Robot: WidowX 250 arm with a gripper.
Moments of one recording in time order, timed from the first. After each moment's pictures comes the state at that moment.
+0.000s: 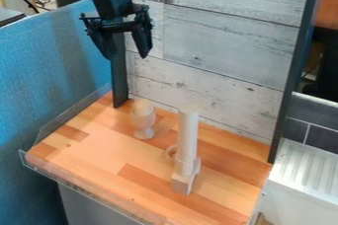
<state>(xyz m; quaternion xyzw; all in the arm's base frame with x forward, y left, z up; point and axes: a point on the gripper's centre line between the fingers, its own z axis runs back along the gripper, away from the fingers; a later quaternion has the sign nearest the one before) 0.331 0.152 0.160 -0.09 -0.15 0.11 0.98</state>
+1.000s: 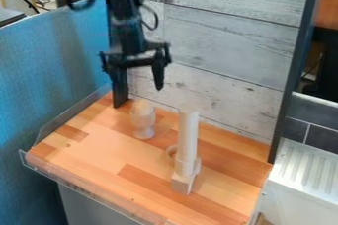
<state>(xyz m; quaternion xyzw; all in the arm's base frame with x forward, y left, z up) 0.346 0.143 0.094 -0.05 -0.06 0.29 0.95</state>
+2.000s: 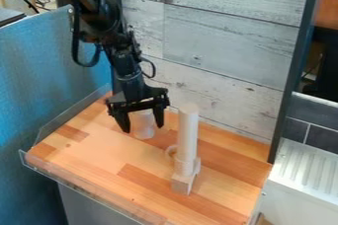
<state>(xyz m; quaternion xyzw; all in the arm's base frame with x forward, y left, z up) 0.357 0.149 0.018 -0.06 -0.11 0.29 0.95</state>
